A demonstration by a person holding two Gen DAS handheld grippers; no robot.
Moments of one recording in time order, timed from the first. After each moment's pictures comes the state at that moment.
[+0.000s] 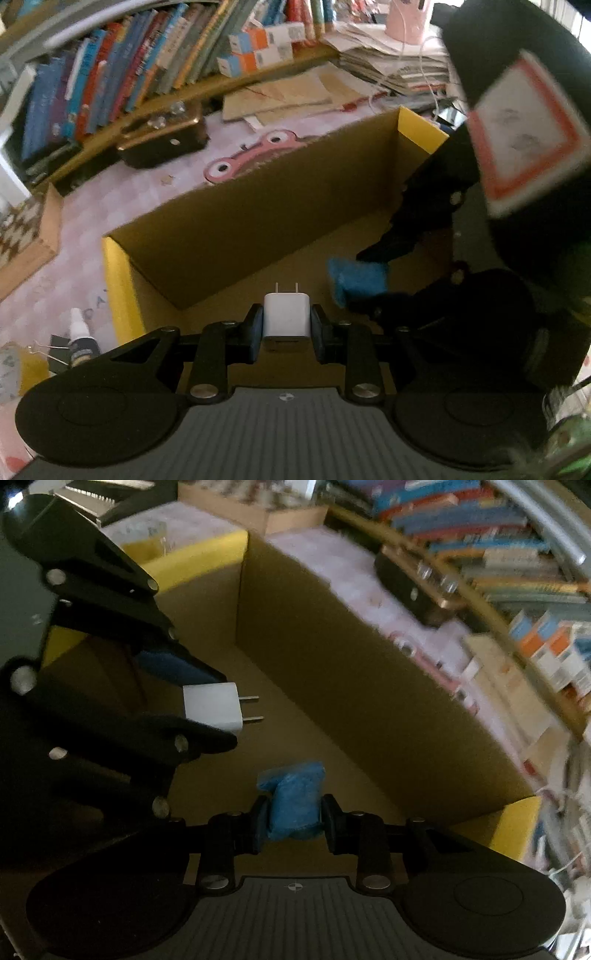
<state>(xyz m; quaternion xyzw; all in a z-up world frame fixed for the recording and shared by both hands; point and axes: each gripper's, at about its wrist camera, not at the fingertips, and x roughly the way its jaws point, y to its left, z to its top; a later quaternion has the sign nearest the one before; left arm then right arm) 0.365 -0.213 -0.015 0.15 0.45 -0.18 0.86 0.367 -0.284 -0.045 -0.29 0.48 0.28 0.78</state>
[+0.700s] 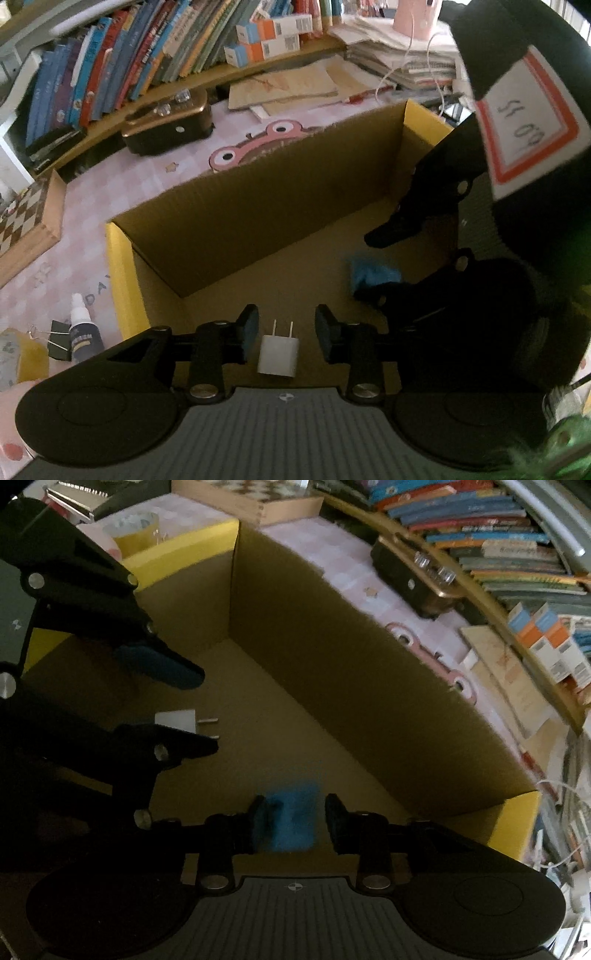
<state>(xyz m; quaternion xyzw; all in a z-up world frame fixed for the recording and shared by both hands) 0.361 -0.209 -0.014 0.14 0.46 -0.17 0.86 0.361 -0.286 -0.040 -0.30 0.48 0.26 0.79</state>
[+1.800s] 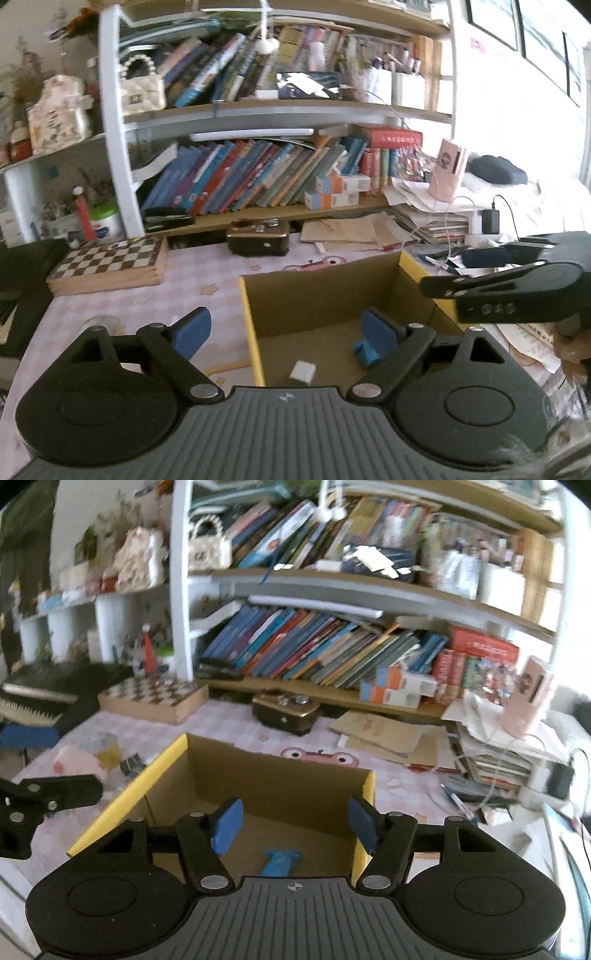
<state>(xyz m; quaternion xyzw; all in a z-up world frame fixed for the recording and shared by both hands) 0.199 -0.153 0.078 0.03 0.25 -0.07 0.97 0.240 -0.355 0.062 -0.05 0.27 0.12 0.95</state>
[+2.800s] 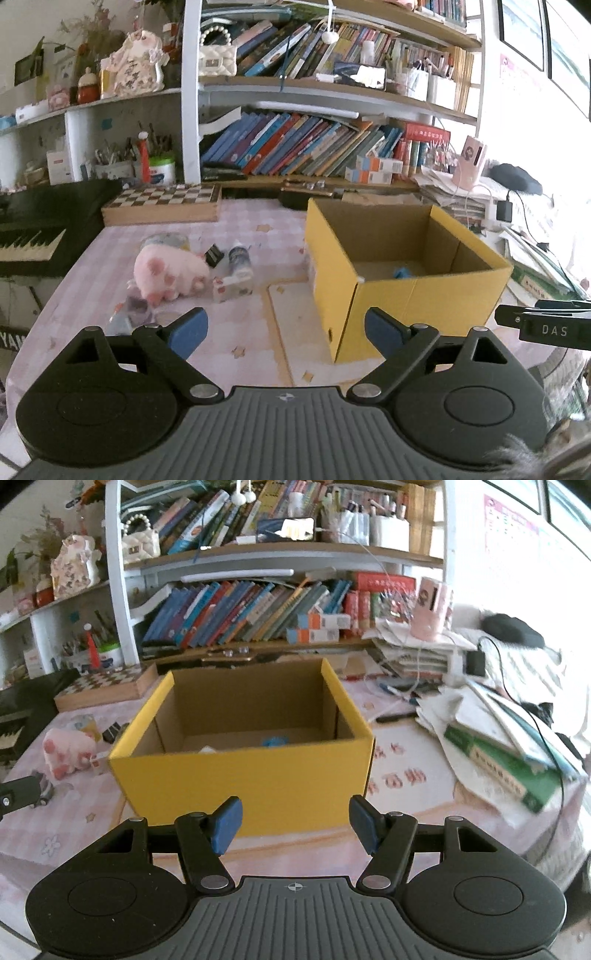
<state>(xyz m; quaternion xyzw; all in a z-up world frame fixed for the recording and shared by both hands) 0.089 -0.064 0.026 -0.01 0.26 -0.04 0.96 0.103 -0.303 0.011 0.02 0.31 -0.05 0.95</state>
